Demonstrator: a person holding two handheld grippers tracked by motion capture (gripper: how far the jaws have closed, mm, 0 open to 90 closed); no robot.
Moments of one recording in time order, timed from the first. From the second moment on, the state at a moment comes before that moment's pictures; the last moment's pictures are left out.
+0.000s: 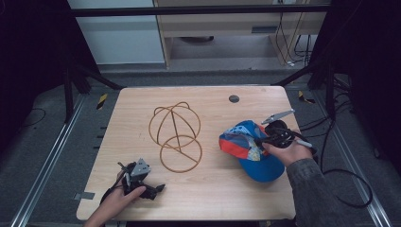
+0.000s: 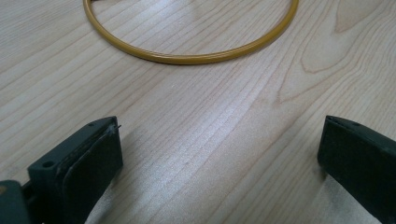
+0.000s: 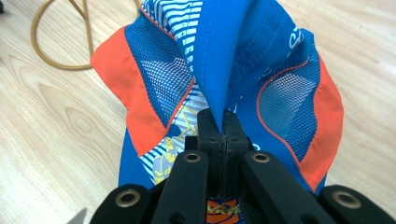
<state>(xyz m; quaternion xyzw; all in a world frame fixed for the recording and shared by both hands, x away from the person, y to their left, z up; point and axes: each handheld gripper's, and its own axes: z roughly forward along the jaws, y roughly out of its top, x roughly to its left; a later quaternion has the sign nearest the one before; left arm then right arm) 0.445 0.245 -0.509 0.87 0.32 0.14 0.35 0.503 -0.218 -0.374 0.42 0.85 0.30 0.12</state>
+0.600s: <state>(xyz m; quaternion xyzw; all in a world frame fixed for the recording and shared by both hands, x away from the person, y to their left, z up) 0.444 0.244 -0.510 0.87 0.32 0.14 0.36 0.497 -0.208 -0.312 0.38 0.86 0.32 0.15</state>
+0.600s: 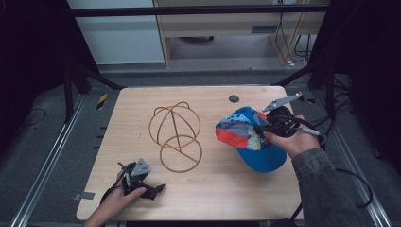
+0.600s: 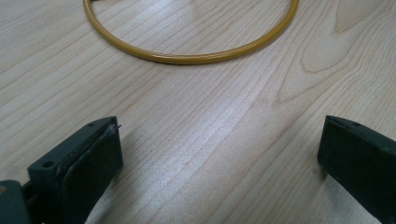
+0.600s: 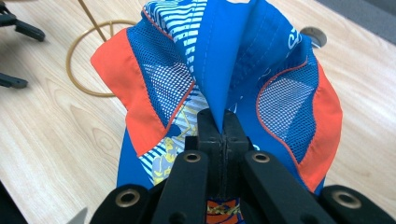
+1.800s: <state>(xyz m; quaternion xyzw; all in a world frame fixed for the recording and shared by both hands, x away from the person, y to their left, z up) 0.444 0.244 -0.509 0.87 0.32 0.14 0.36 0.471 -0.188 -0.234 0.31 0.84 0.39 0.20</state>
